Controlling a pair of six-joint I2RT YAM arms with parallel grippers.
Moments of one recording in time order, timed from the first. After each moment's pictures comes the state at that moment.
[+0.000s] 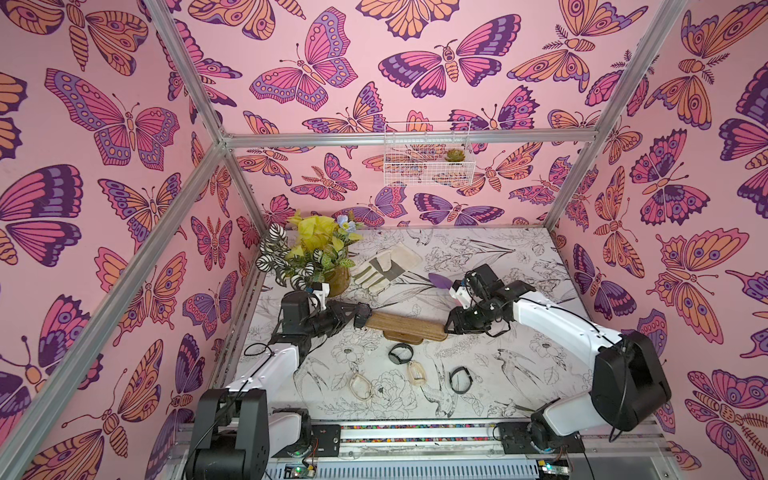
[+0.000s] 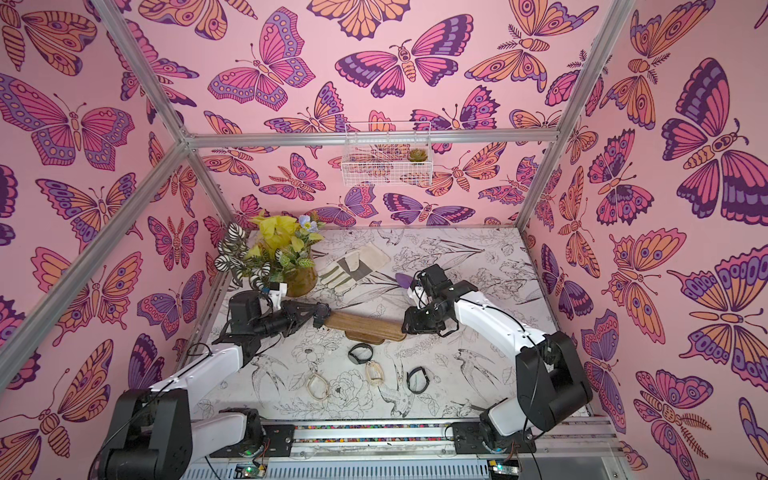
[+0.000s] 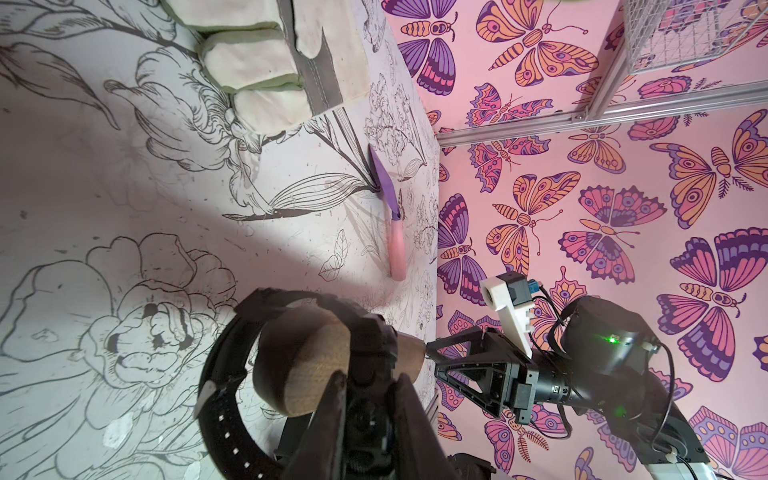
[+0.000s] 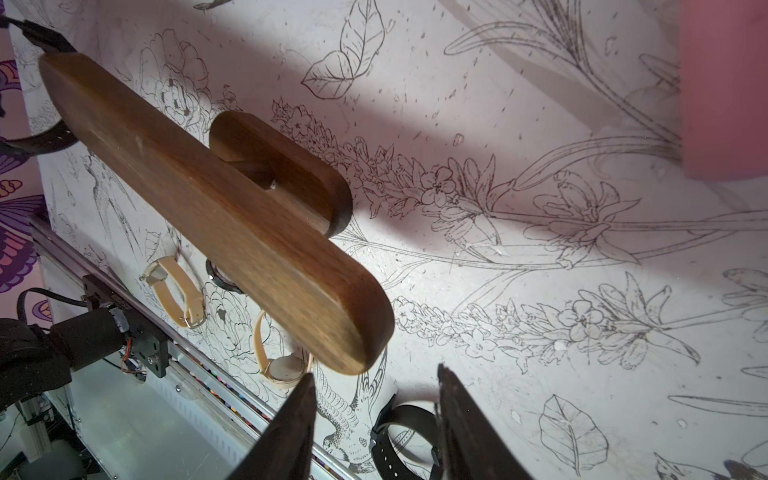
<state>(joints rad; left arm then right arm) -0.02 1.23 0.47 0.21 0.81 -0.91 0.49 1.49 1.03 -0.78 -0.37 0.34</state>
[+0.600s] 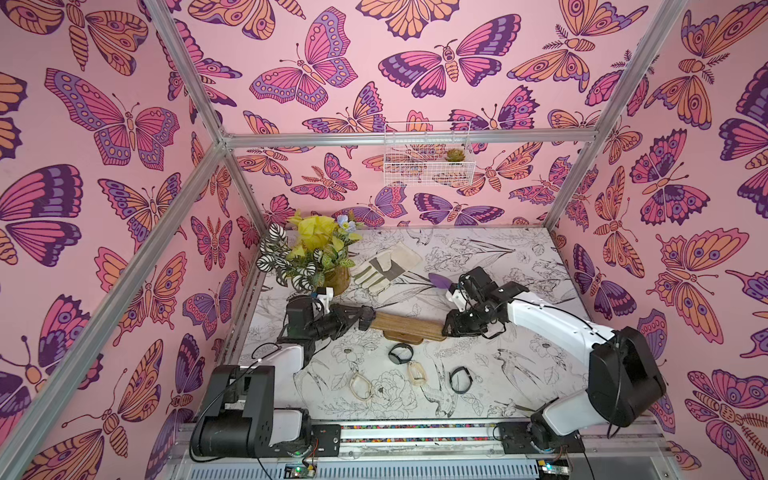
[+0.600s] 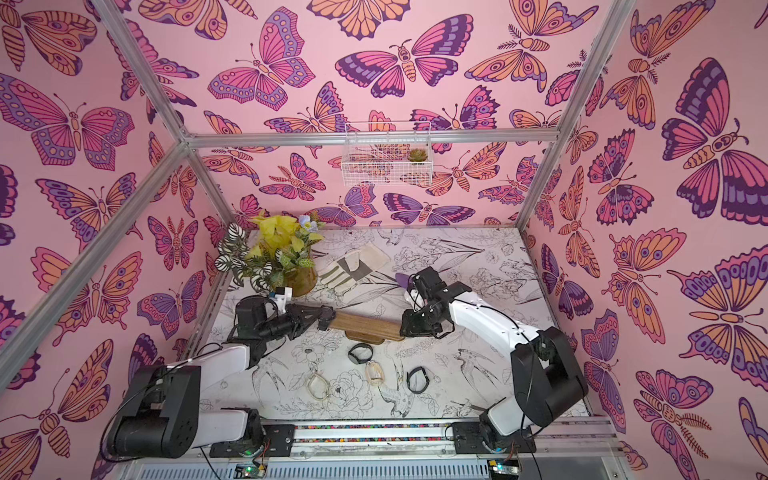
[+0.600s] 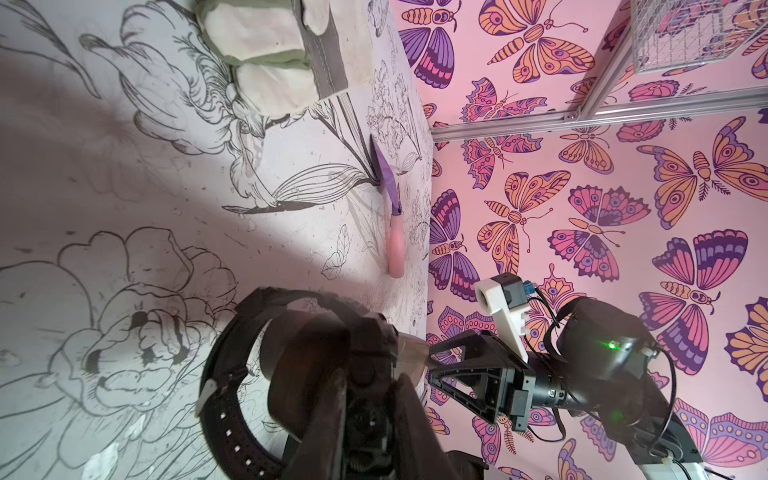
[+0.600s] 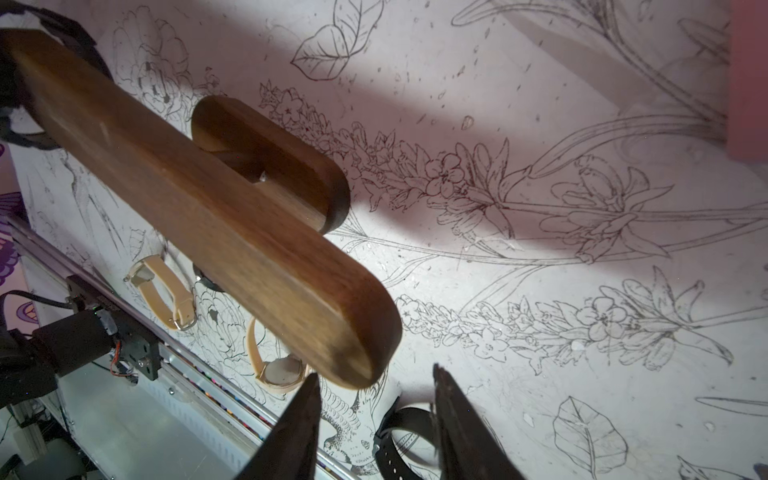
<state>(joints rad) -0.04 1.34 0.39 0.44 0.85 -0.98 0.52 1.53 1.03 -0.77 -0.35 0.37</state>
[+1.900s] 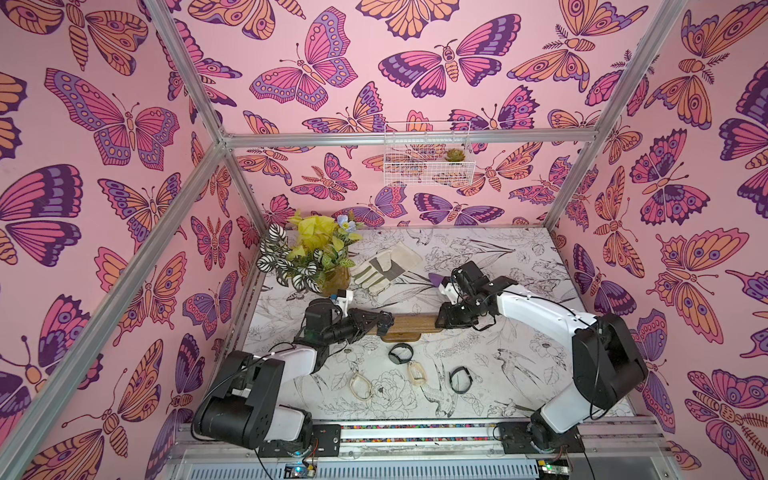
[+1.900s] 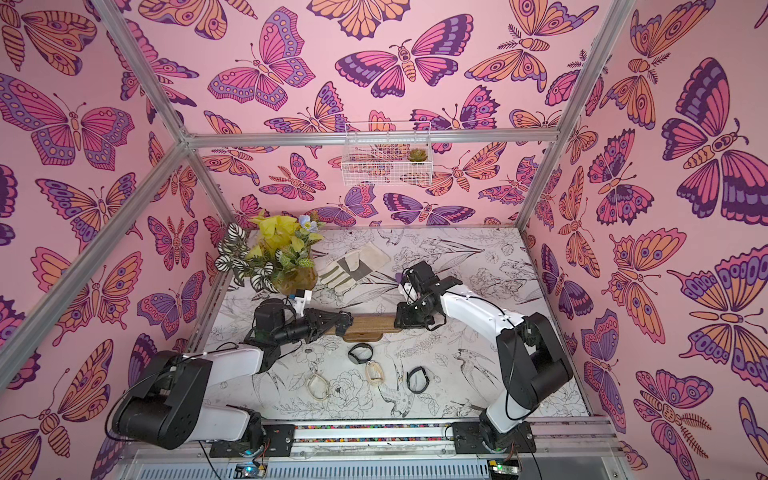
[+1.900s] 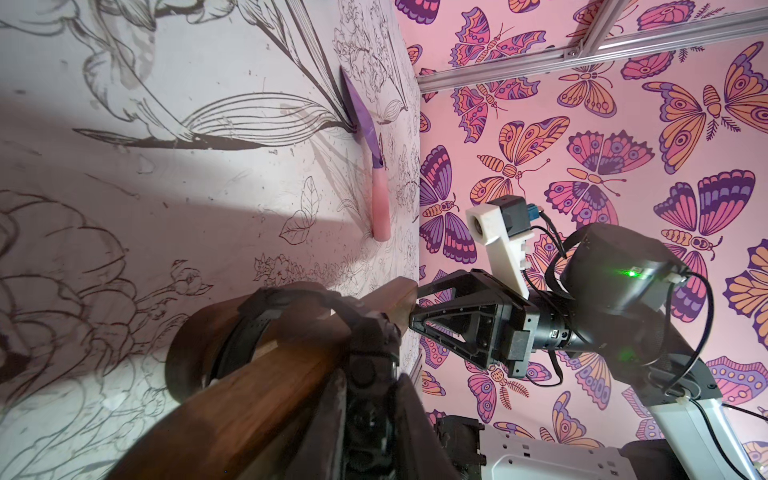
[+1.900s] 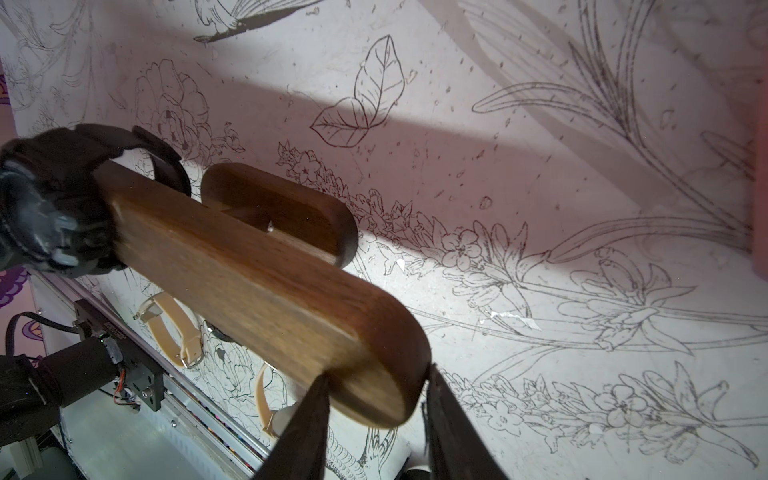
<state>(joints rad) -0.25 1.43 0.37 0.62 0.78 -1.08 0.53 1.62 1.10 -0.70 -0.36 0.37</state>
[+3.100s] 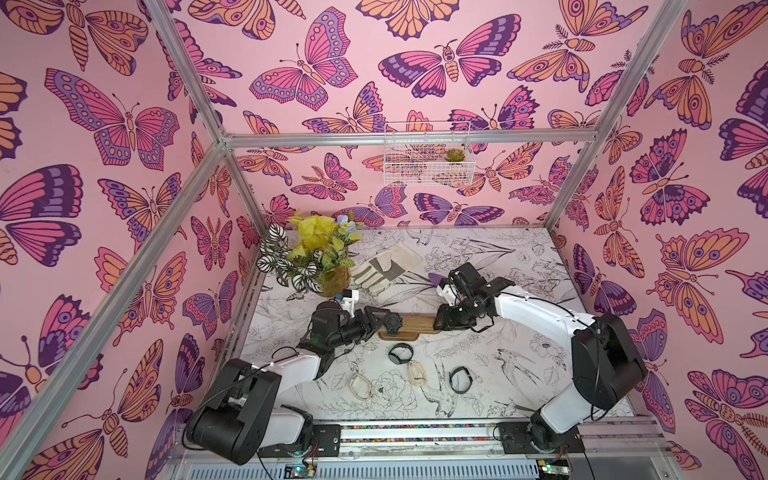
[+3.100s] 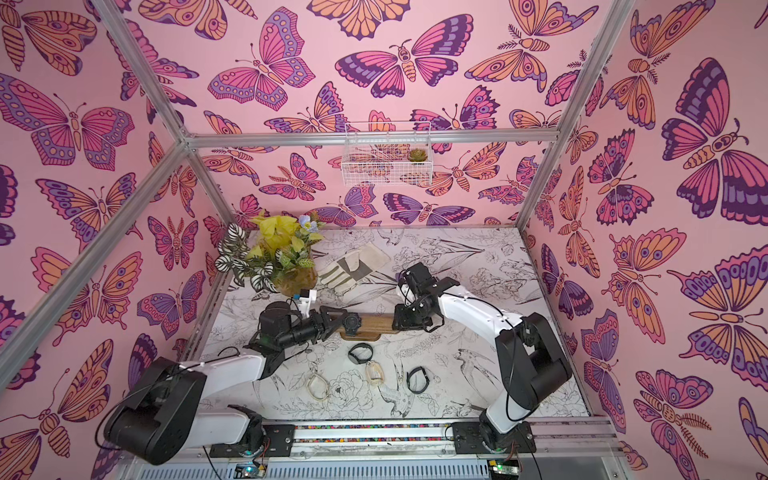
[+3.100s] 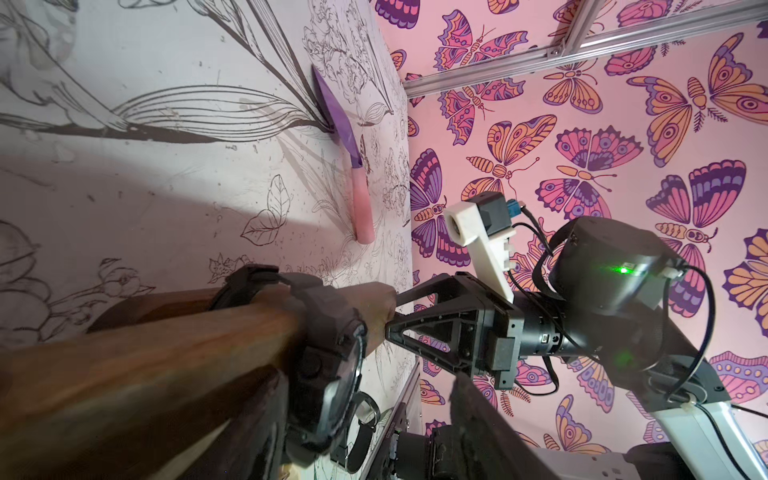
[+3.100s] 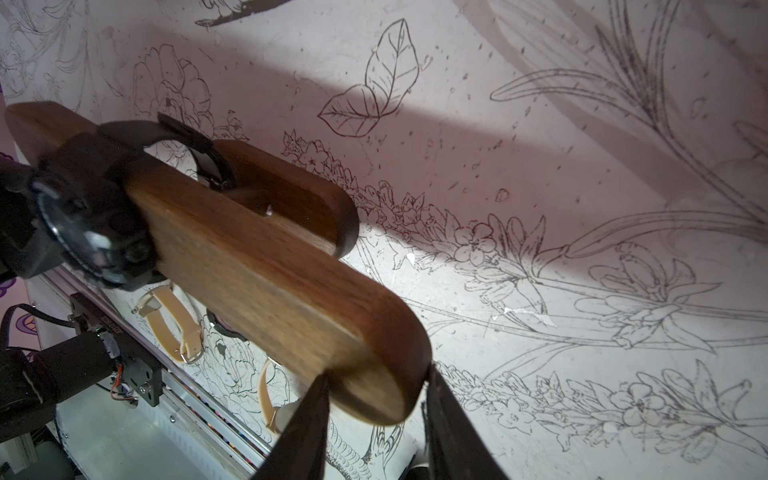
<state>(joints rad) -0.35 1.29 0.35 0.57 0.64 -1.11 0.55 1.62 1.10 -0.70 -0.35 0.38</state>
